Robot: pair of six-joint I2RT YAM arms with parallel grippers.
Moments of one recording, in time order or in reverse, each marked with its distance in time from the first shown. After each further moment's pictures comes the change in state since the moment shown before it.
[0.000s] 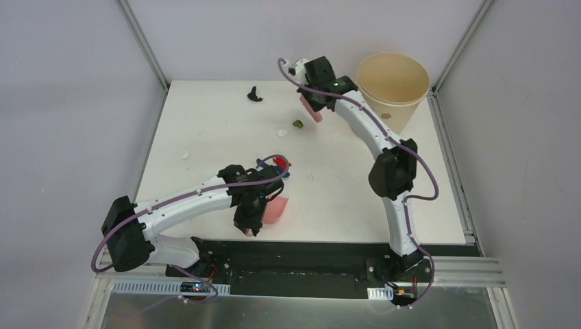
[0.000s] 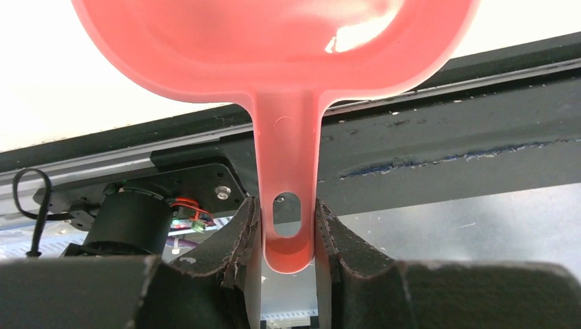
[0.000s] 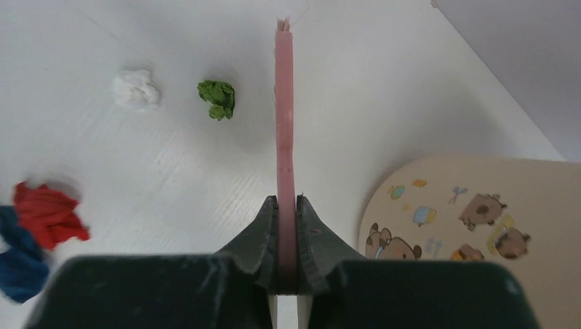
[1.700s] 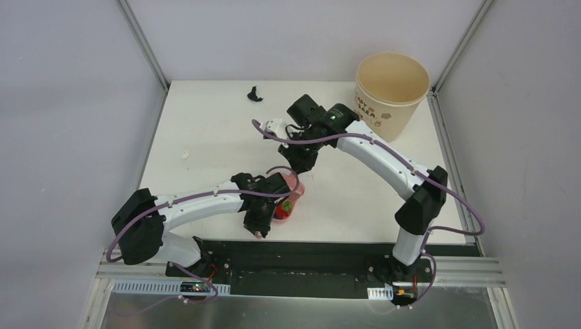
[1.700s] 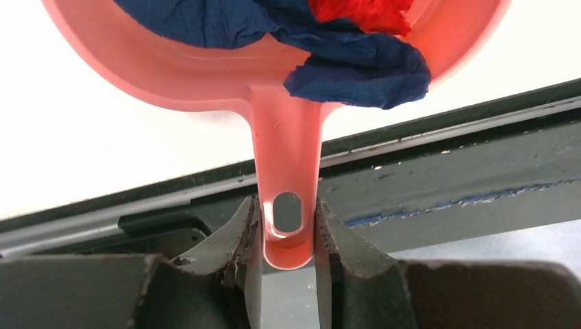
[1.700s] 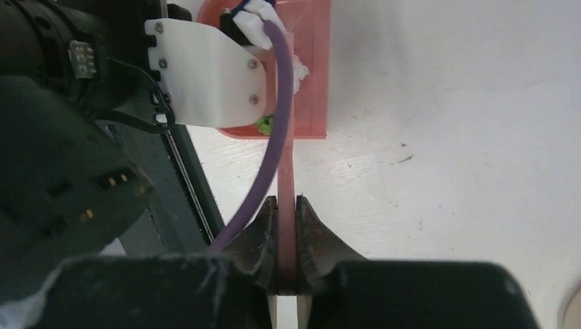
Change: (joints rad) left arm -0.011 0.117 -0.097 0.215 0.040 0.019; right arm 0.333 -0.325 -0.385 -0.343 -0.463 -0.153
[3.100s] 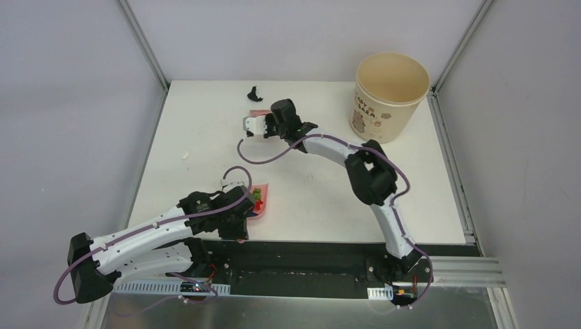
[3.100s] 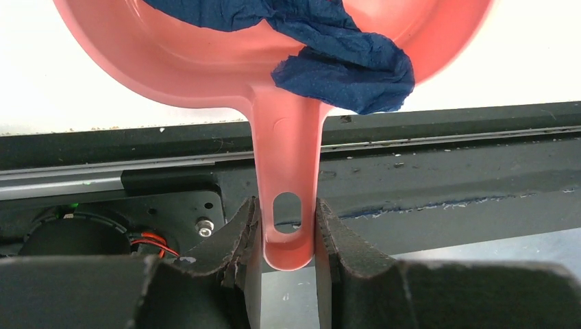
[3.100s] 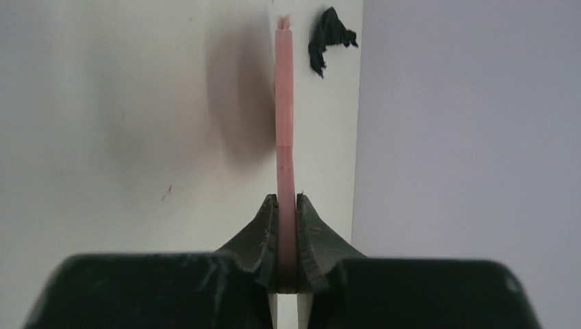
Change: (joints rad) left arm -0.008 -0.539 -0.216 -0.071 -0.145 -0.290; right arm -0.103 0.352 -0.126 1.120 0.404 -0.716
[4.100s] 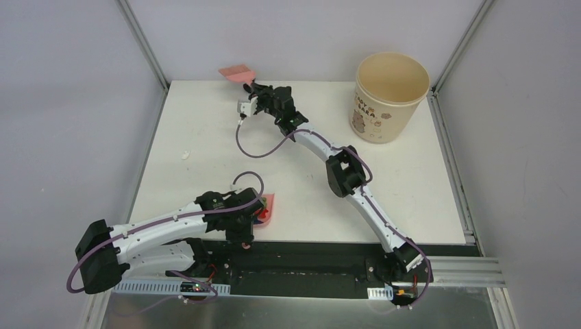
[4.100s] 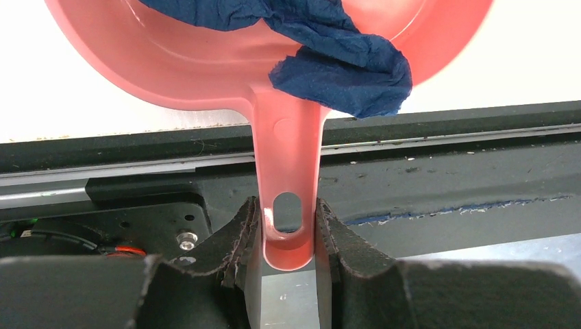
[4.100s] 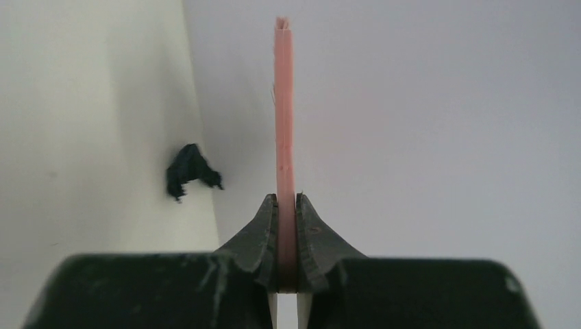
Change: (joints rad) left arm 0.000 0.124 -0.068 0.107 0.087 -0.002; right arm -0.074 0.680 0.896 0.338 -0.294 -0.160
